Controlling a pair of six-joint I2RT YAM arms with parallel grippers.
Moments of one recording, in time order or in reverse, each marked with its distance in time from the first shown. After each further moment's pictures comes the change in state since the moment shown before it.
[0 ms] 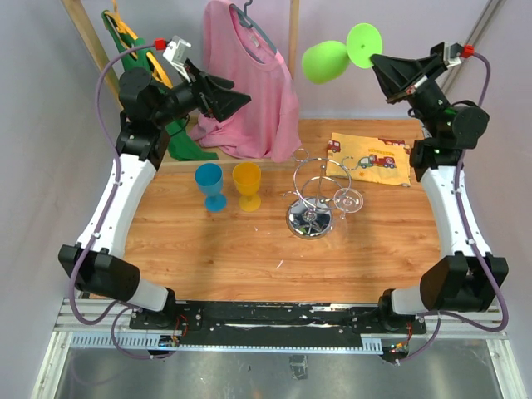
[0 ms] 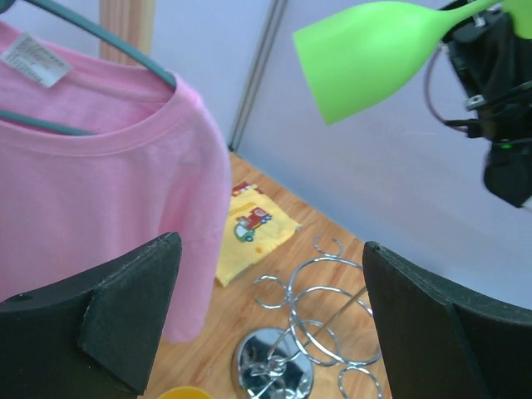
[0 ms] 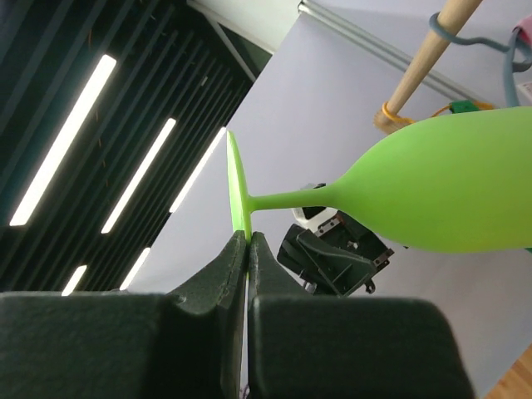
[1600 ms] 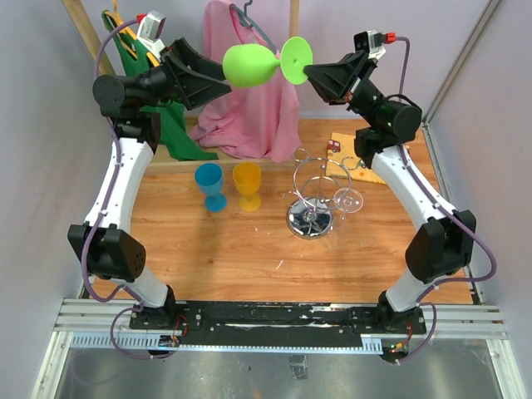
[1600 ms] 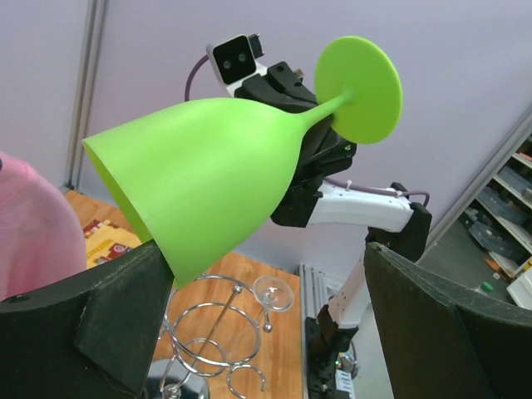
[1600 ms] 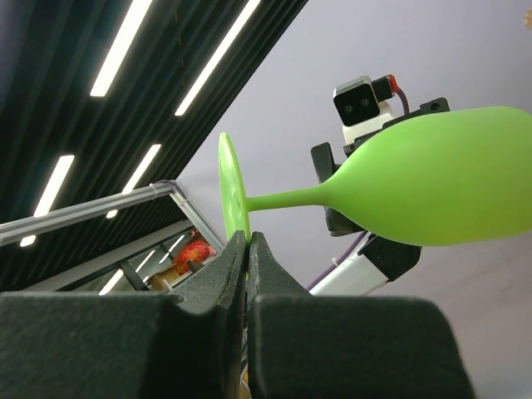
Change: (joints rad) left arm 0.101 0.165 0.110 0.756 0.404 -0.816; right arm 0.385 0.251 0.173 0.306 0.000 -0.027
